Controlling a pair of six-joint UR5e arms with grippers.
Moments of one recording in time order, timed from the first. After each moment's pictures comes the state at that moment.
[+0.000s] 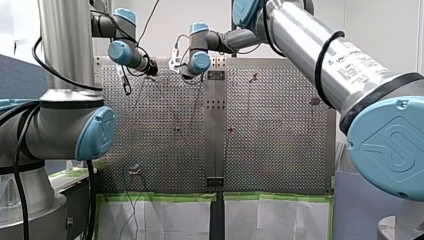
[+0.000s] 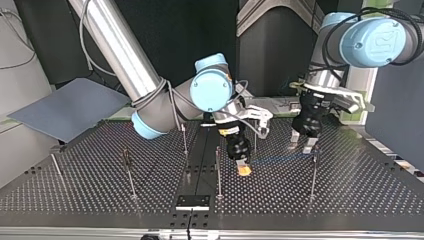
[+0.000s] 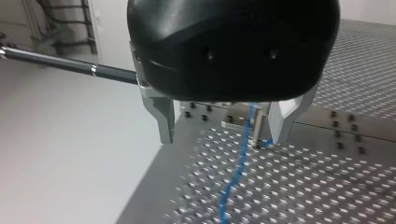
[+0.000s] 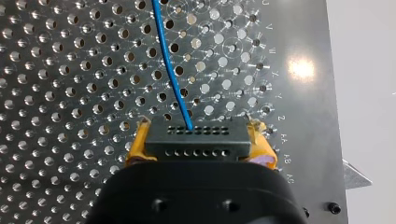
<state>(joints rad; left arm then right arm) 0.07 -1.42 -1.86 -2.95 -1.31 -1.86 2.47 -0.80 0.68 0.08 1.75 1.77</state>
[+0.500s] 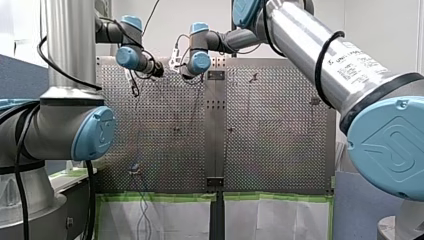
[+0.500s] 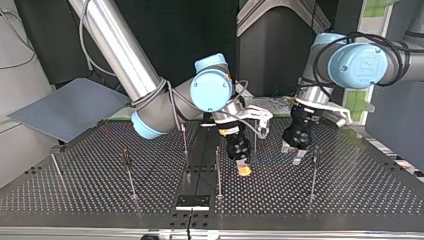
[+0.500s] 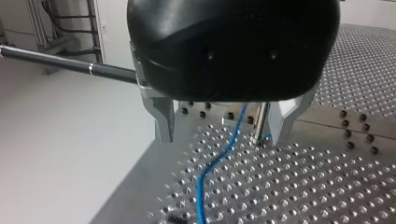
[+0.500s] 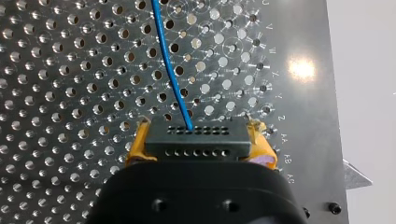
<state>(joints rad) 0.04 -1.53 -1.79 -2.91 -1.31 -1.88 2.47 -0.80 0.68 0.08 1.75 1.78</state>
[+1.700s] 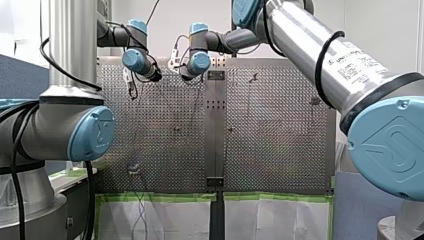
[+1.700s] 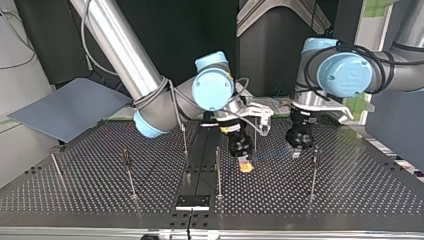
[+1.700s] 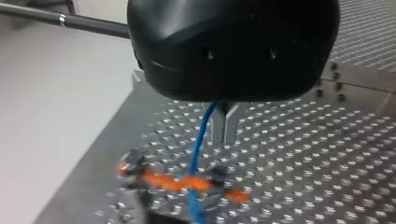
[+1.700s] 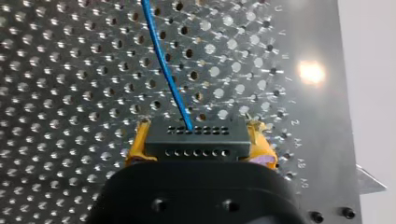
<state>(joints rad) 0.00 -1.57 -1.76 -2.97 -1.50 -1.80 2.48 -0.80 0.69 0.10 1.74 1.78</state>
